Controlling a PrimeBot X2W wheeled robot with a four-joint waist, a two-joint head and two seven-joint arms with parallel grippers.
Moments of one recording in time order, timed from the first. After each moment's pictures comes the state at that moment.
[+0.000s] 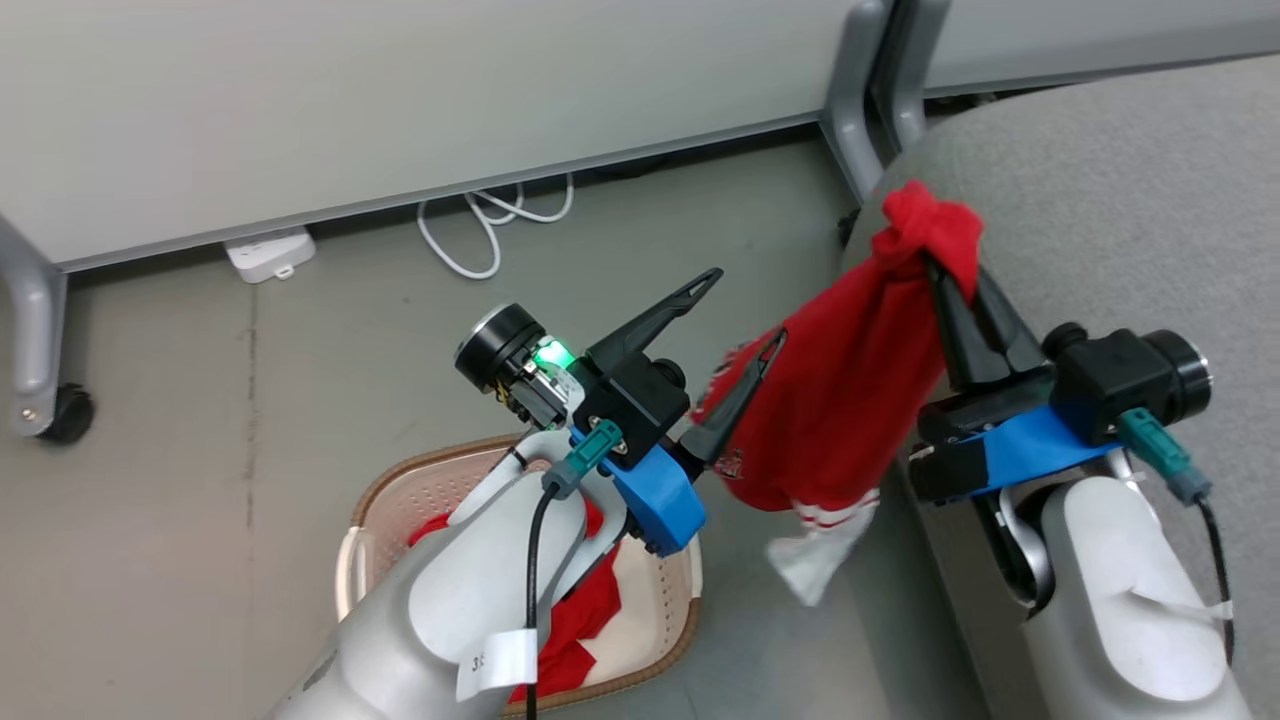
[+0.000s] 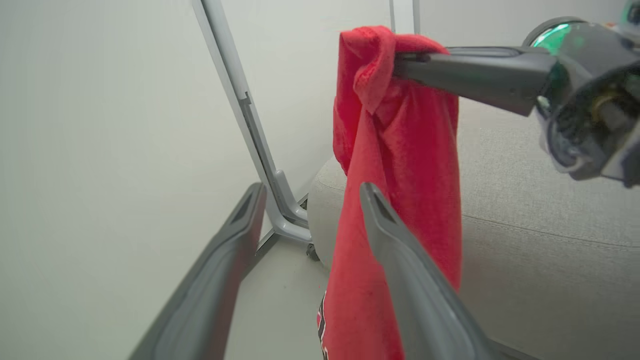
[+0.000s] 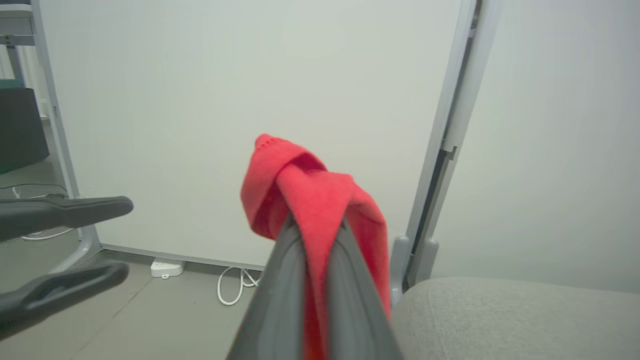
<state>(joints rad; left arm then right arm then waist) -0.69 0.08 -0.78 0.54 -0.24 -0.13 -0.26 -0.45 -0.06 0.11 0.28 0.01 0.13 -0.26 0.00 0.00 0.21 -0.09</state>
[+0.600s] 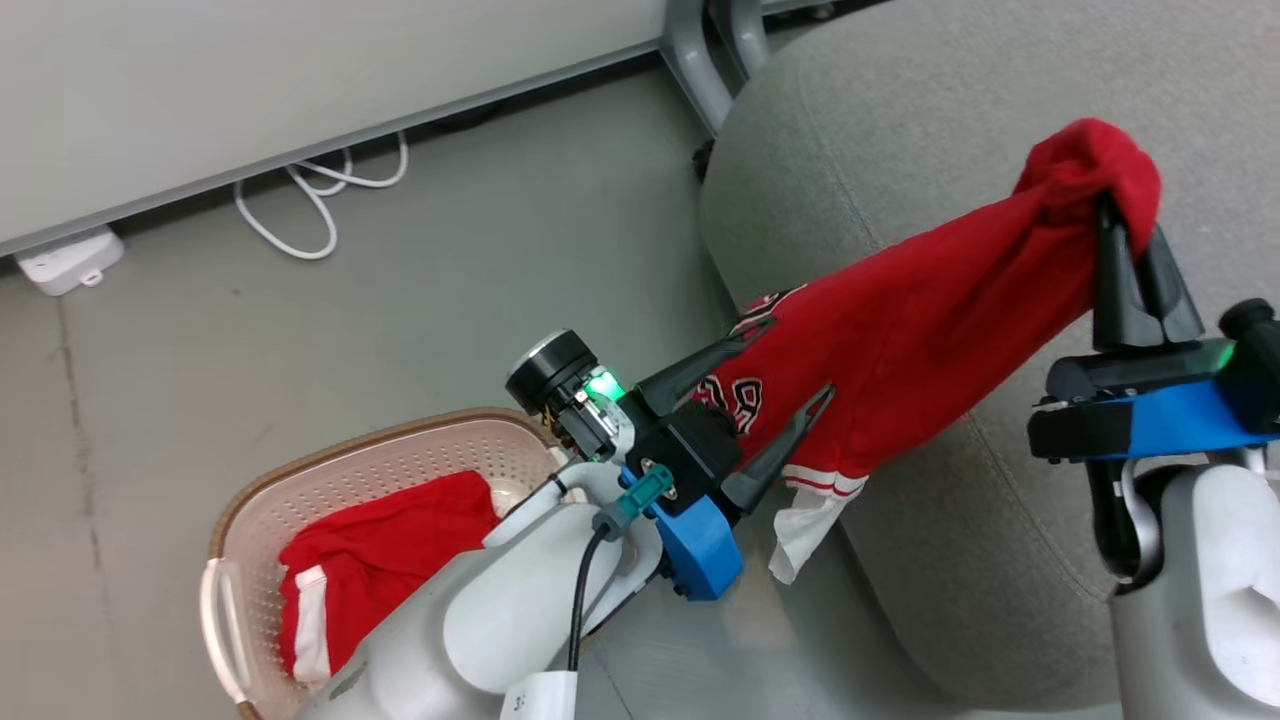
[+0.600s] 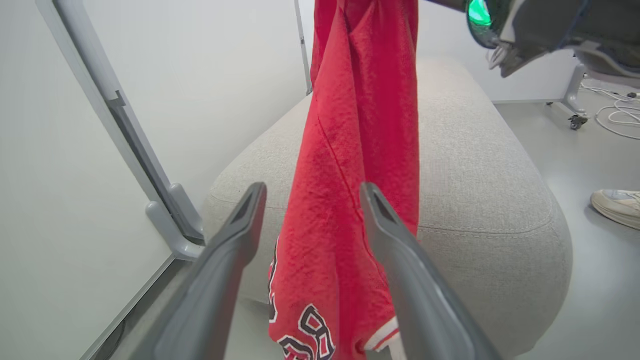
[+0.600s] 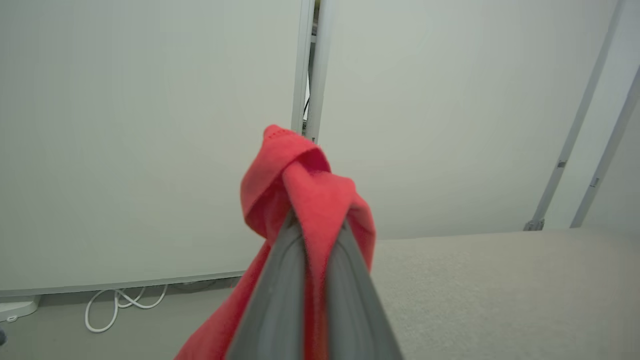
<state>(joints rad) -0.69 0.08 -0.90 0.52 -0.26 -0.13 -0.26 -0.44 -0.06 -0.10 0.17 0.01 0.13 -0.26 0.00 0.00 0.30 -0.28</state>
